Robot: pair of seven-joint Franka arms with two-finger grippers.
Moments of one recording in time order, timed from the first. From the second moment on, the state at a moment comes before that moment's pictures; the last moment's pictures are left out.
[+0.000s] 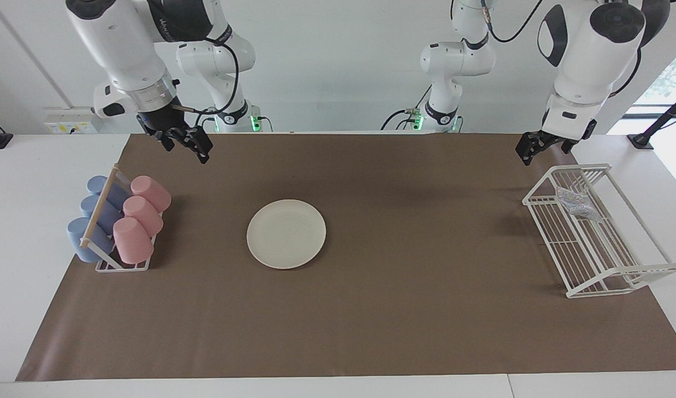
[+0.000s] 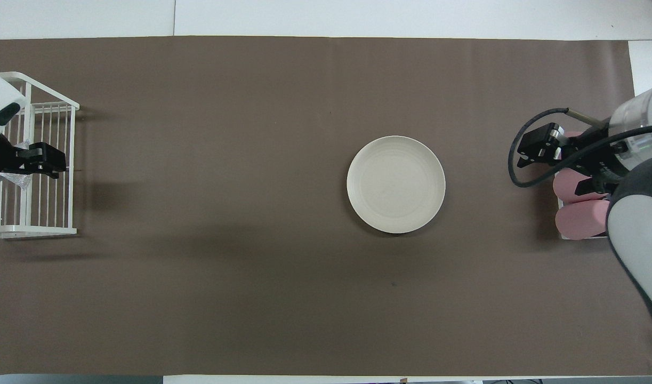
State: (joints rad) left arm -0.12 0.00 -0.01 -1.71 0.33 1.61 -0.24; right arm 0.19 -0.02 -0.05 -1.64 0.03 1.57 0.67
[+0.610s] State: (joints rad) left arm -0.21 0.28 -0.01 -1.74 0.97 1.68 -0.50; right arm 0.42 -0.02 -0.04 -1.62 0.02 1.56 1.42
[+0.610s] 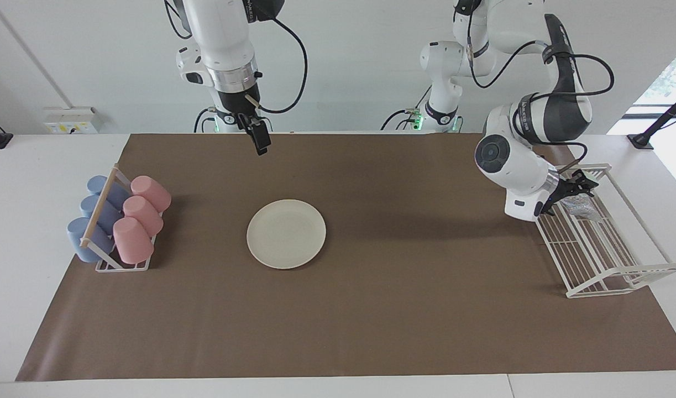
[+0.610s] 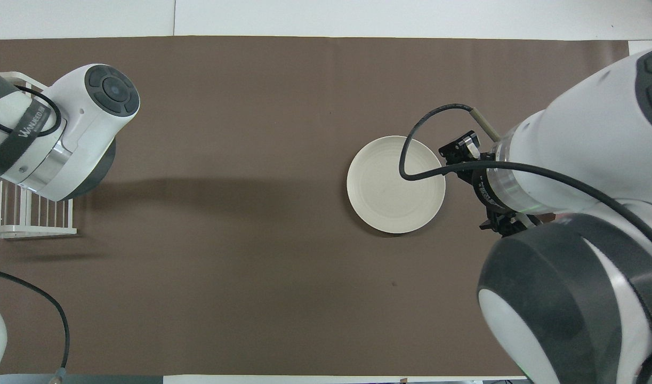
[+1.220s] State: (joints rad) left arm -0.20 0.31 0.00 -1.75 1.00 1.69 -0.61; right arm 0.54 0.12 -0.04 -1.44 0.10 1.57 1.83
